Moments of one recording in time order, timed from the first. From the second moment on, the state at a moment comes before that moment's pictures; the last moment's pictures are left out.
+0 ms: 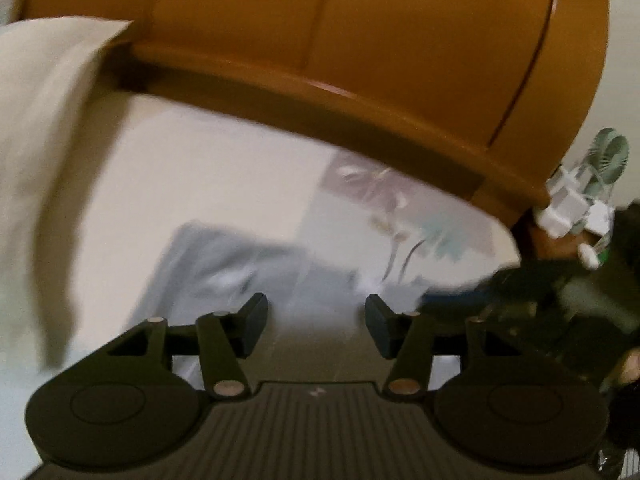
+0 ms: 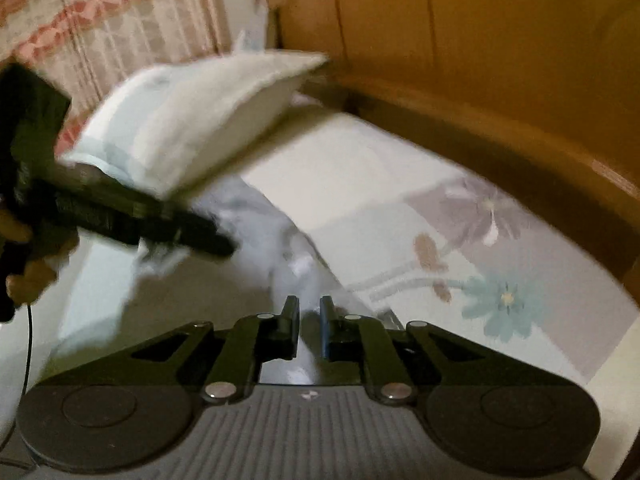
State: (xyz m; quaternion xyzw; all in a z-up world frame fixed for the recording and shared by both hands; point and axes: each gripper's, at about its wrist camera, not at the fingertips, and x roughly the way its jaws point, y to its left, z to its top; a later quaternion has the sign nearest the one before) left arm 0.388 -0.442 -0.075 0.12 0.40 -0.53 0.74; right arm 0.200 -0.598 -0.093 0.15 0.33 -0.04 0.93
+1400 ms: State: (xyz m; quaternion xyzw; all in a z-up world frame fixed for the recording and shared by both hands) left arm 0.381 -0.386 -0.059 0.15 0.41 -0.52 0.73; right arm 0.120 -0.583 -0.081 0.20 0.28 -0.11 0.93
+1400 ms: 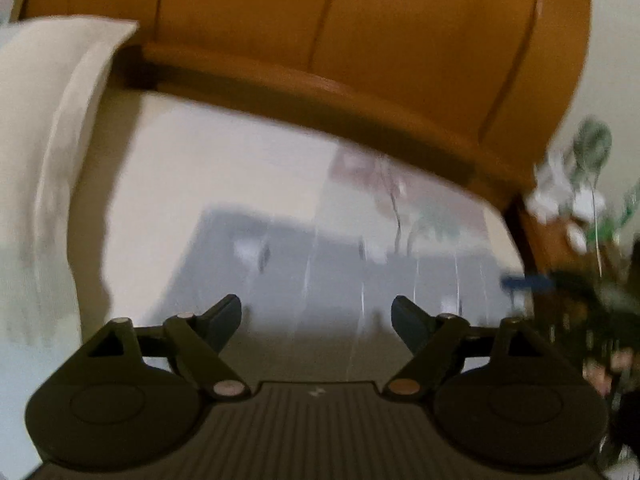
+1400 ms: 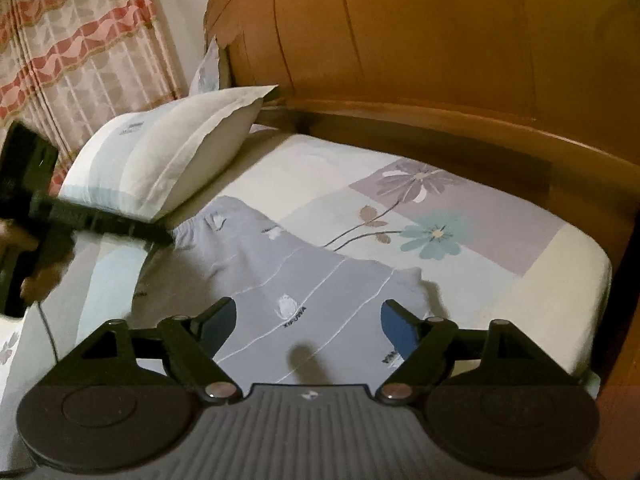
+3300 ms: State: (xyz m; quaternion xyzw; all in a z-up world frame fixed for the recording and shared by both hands) left arm 0.179 -0.222 -0.012 0.14 0.33 -0.31 0.88; right arm 0.109 -0.463 -0.069 0.20 0.40 -0.07 0.89
